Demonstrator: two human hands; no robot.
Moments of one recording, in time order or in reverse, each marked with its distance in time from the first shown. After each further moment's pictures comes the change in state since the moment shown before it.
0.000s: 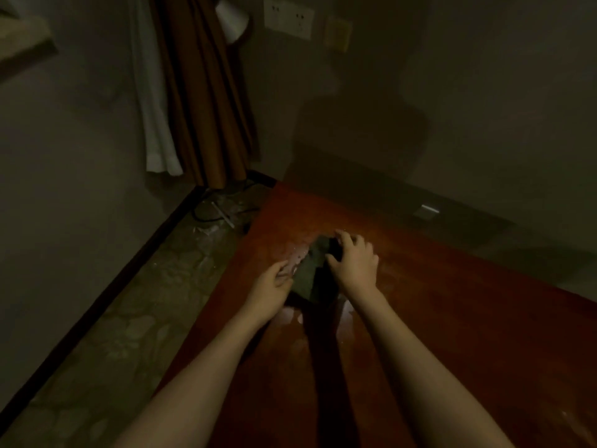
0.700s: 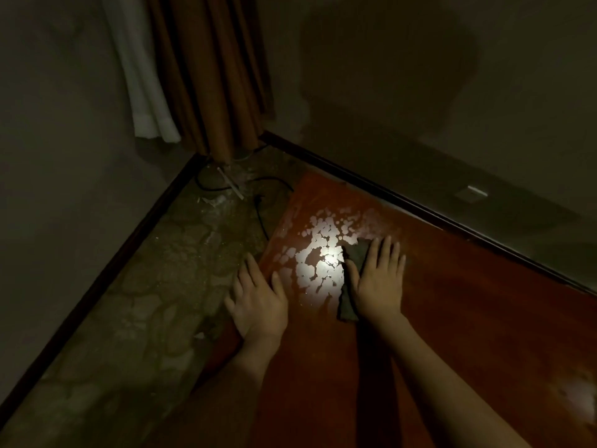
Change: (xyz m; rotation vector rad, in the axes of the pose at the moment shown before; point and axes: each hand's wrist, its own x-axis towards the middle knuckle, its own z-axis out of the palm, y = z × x) left_hand 0.111 -0.068 -0.012 0.679 0.483 -0.284; right_hand 0.091 0.017 0.101 -0.403 -0.132 0.035
